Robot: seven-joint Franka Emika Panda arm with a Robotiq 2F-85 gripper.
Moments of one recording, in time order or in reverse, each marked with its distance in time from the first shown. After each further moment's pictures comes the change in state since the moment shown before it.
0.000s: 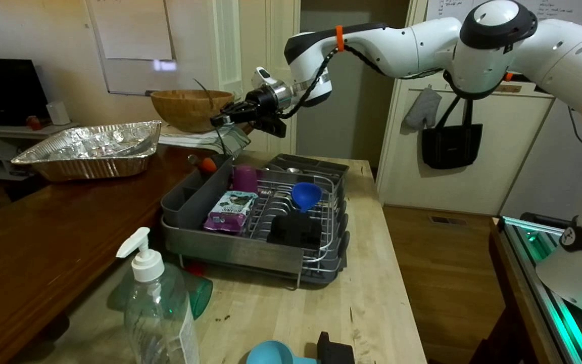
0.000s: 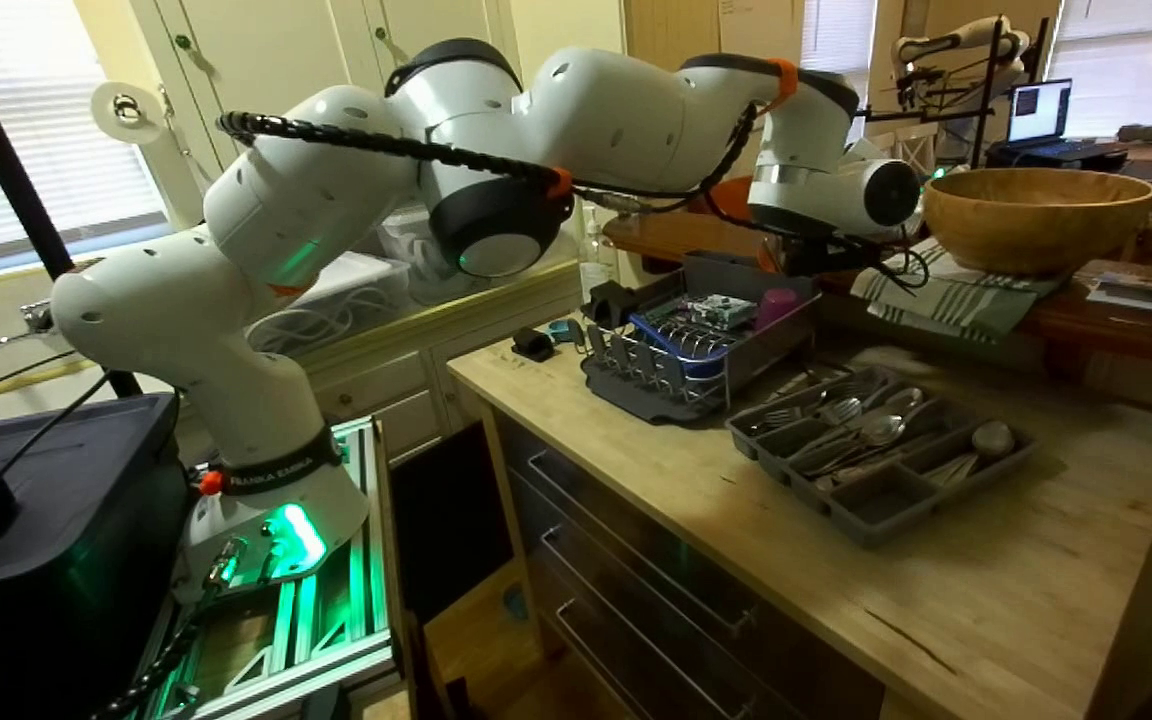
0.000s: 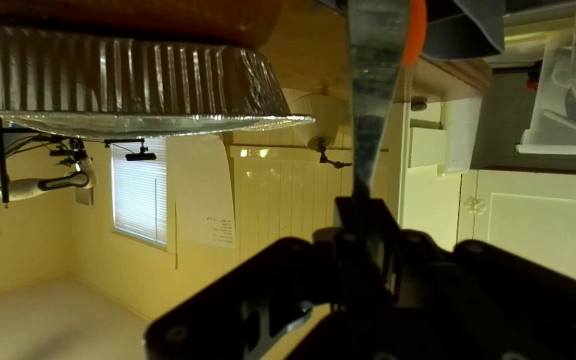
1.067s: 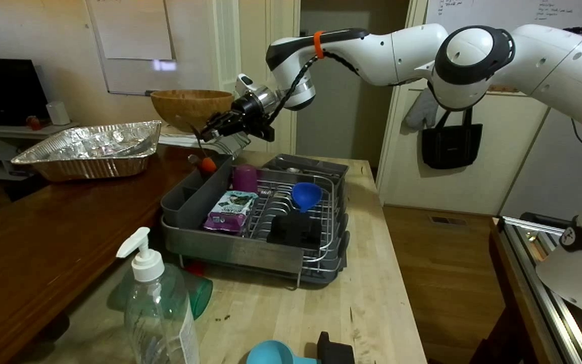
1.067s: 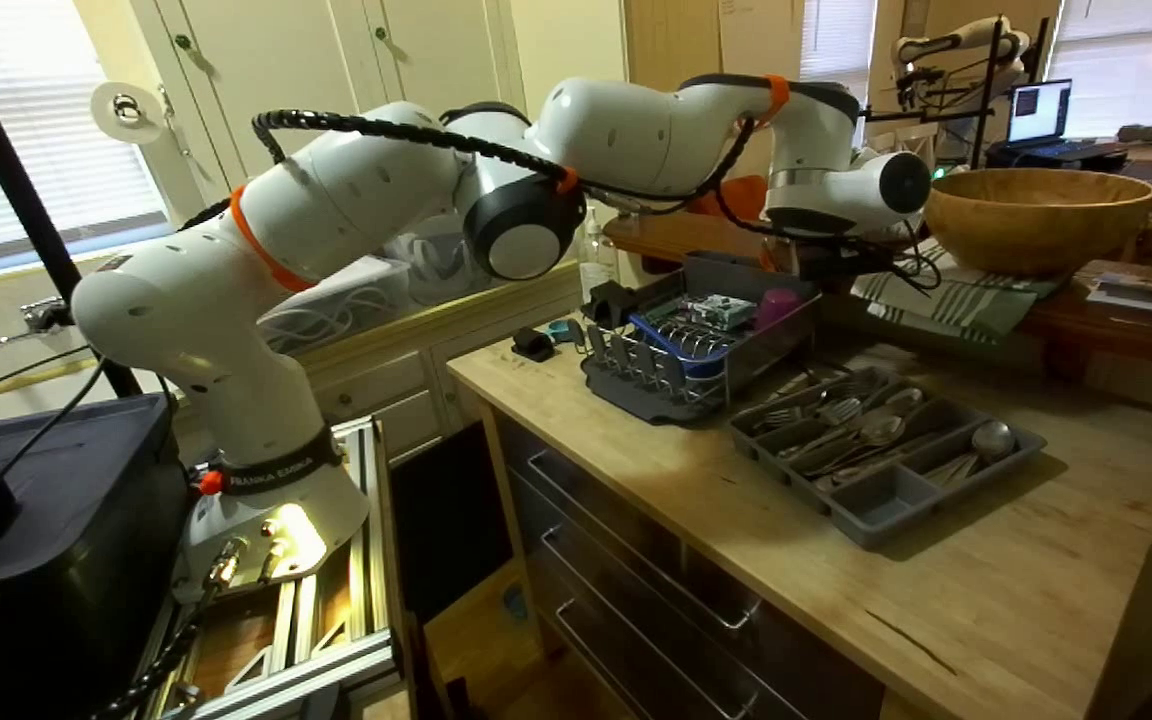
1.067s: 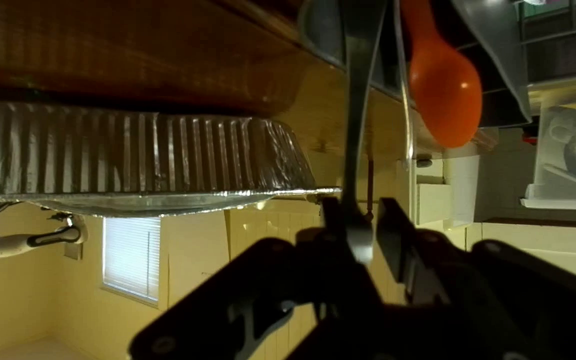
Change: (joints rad) arm 0.313 0.058 -0.373 0.368 0.115 -0.161 0.089
